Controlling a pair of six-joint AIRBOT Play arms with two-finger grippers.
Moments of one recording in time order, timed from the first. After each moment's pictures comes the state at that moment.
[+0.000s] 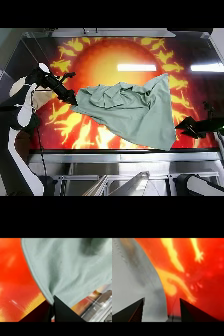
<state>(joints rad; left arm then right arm) 0.03 -2.17 1.90 1.02 -1.72 -1.05 -0.56 -1.30 0.68 -1.00 1.20 1.15</state>
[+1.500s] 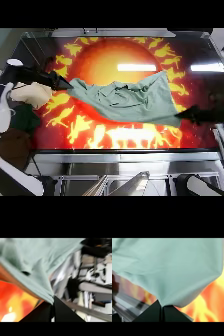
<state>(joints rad) 0.20 -1.88 1.72 0.35 -1.81 -1.01 -0.57 -1.15 0.82 -0.59 1.42 0.93</state>
